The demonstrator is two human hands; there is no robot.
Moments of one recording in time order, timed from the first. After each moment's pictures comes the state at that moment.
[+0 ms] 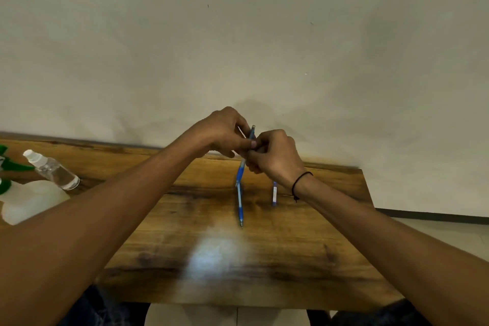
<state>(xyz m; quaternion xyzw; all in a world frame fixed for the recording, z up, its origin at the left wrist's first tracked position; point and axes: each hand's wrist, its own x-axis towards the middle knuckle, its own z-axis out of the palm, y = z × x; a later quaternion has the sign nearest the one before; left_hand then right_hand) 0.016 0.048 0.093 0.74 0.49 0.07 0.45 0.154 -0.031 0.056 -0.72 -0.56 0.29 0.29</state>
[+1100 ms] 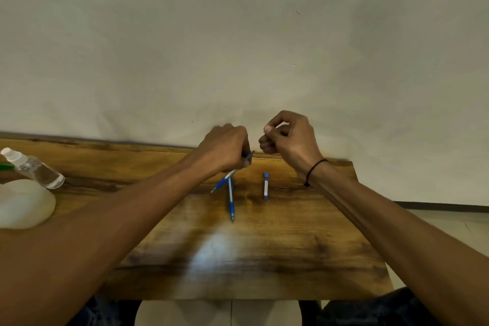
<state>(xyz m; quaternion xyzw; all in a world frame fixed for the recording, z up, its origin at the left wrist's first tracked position) 0.049 0.019 0.062 0.85 0.47 -0.01 0.24 0.202 -0.036 0.061 -0.71 -0.49 0.30 0.41</state>
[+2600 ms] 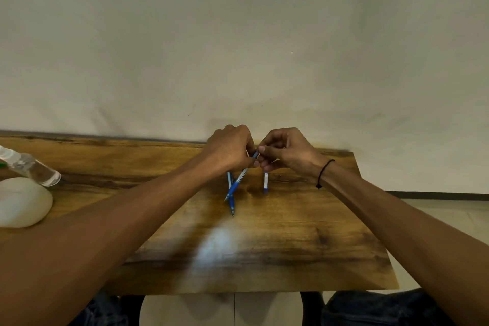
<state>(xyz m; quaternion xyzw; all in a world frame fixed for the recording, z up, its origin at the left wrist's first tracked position) 0.059 0.012 0.038 0.84 0.47 0.01 0.26 0.227 -0.049 0.031 -0.64 -0.47 0.51 0.32</state>
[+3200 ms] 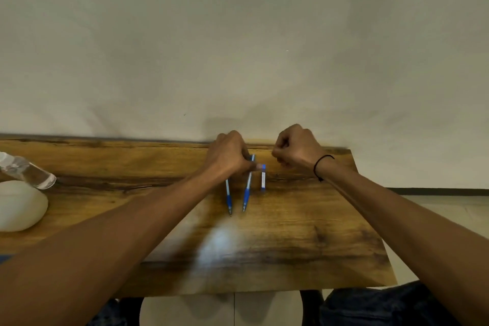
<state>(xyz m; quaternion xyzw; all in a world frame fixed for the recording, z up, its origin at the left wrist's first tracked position) 0.065 0.006 0.012 0.78 0.53 0.05 0.34 0.244 -0.036 0.025 -0.78 -0.52 0.31 0.17</state>
